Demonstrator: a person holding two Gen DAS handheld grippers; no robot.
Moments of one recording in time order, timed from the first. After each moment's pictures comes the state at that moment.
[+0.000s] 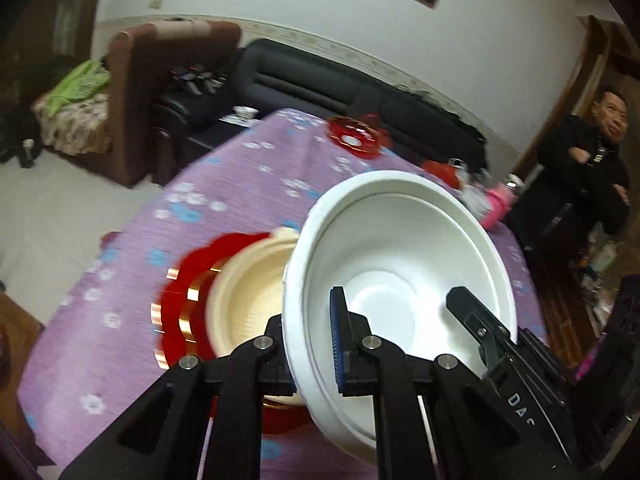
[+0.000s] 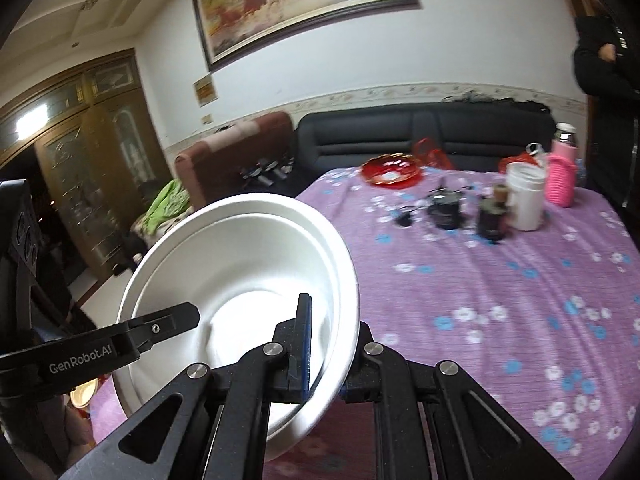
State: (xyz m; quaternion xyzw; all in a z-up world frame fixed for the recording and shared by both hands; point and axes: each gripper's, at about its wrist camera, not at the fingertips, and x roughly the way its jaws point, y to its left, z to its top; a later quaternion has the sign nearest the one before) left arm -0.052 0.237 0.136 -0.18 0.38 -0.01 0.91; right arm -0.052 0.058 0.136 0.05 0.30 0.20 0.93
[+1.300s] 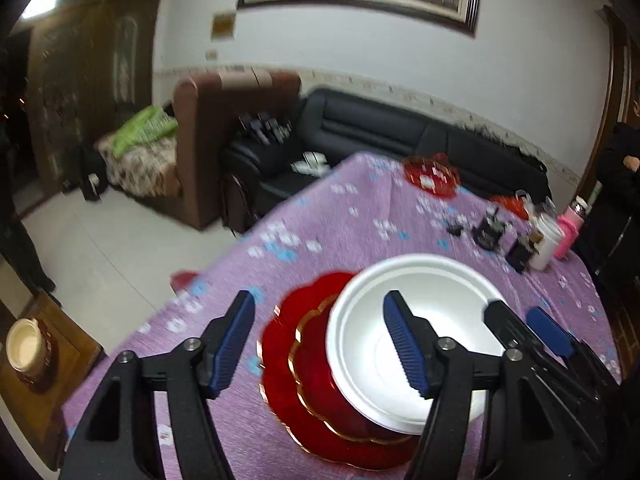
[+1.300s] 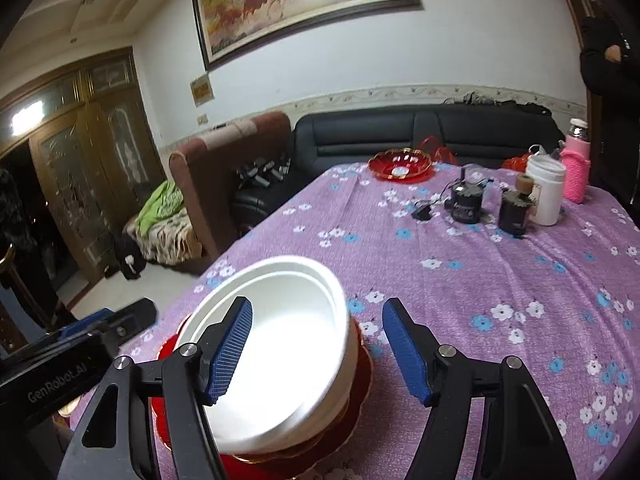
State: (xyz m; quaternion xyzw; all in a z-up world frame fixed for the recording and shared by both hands) left arm -0.077 0.264 0.128 -0.12 0.29 0.13 0.94; right arm -0.042 0.094 0.103 0.05 0.28 0.18 0.94
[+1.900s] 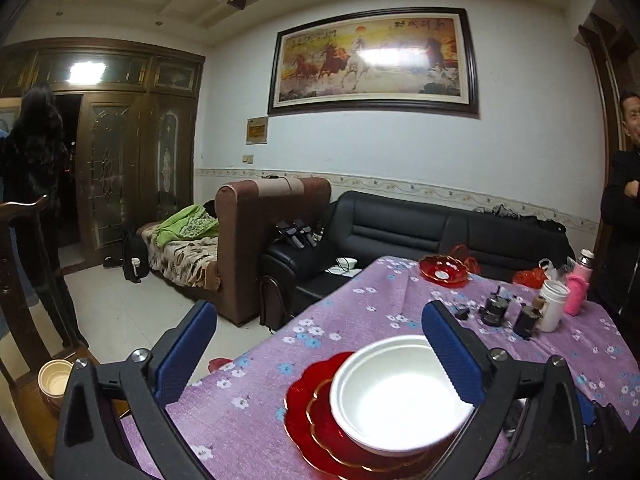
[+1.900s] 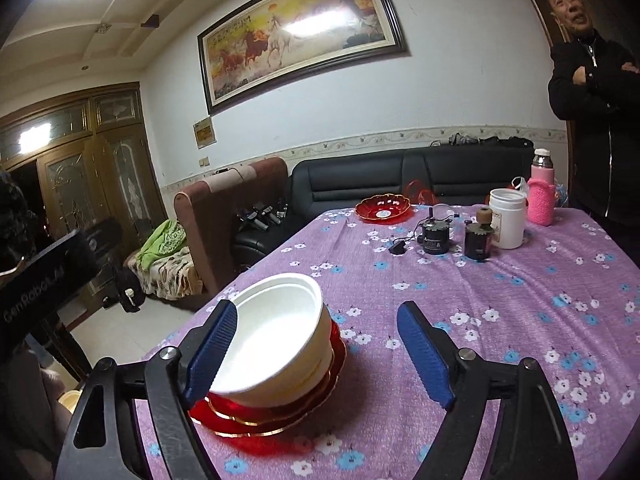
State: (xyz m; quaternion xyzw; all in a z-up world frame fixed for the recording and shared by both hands) left arm -0.144 0.215 0.180 -0.06 0.13 0.20 0.97; right arm -0.119 0.058 0.124 0.06 0.20 0.17 0.96
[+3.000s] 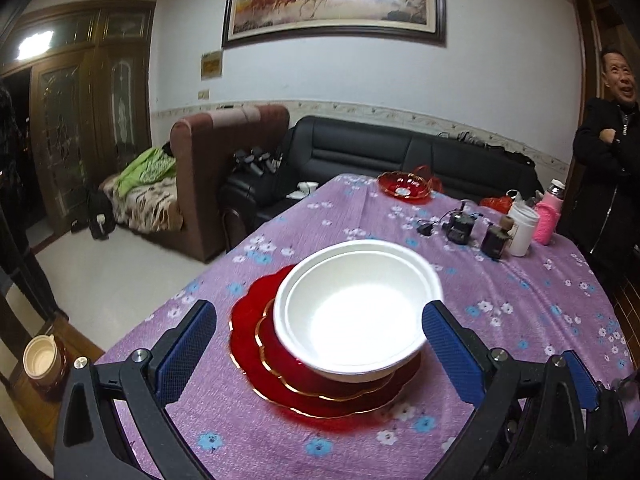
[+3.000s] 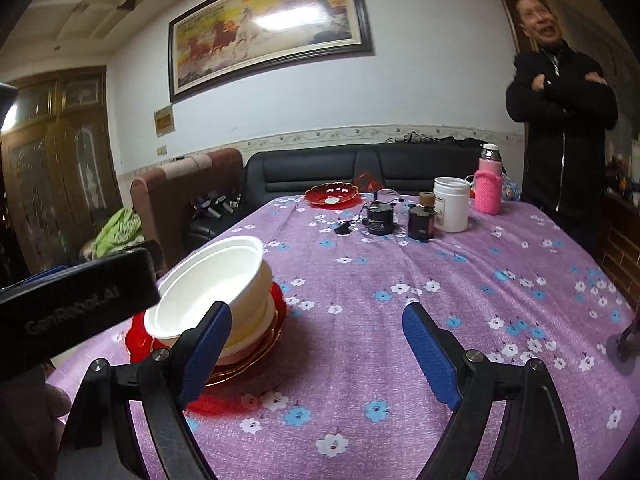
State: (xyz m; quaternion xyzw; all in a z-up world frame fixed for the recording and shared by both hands) left arm -0.121 0.187 0.136 -0.07 0.26 0.13 0.95; right arm -0.149 0.044 0.103 0.03 0.22 0.08 0.97
